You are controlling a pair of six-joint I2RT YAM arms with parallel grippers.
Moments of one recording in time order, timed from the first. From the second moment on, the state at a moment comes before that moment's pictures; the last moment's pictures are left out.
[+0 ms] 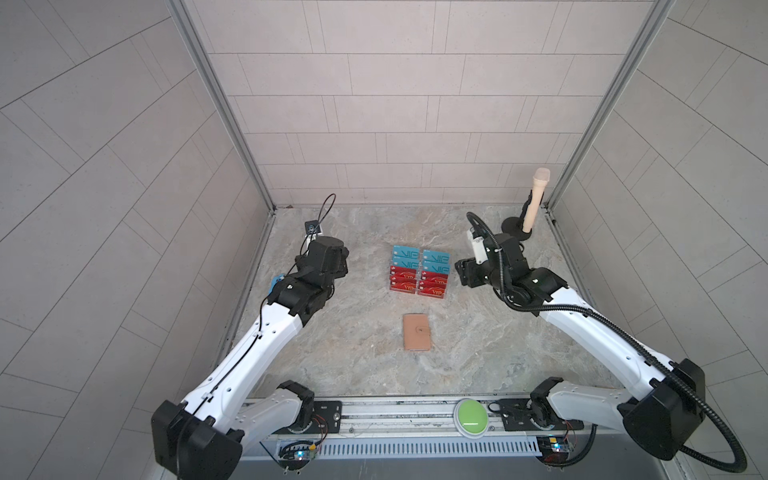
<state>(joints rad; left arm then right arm) -0.44 1.07 1.01 -0.61 -0.49 -0.41 0.54 1.20 1.05 -0.57 0.08 0.24</state>
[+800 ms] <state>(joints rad) -0.67 1.26 0.77 -0.46 0.14 -0.68 0.78 1.49 0.85 -0.48 -0.21 0.57</state>
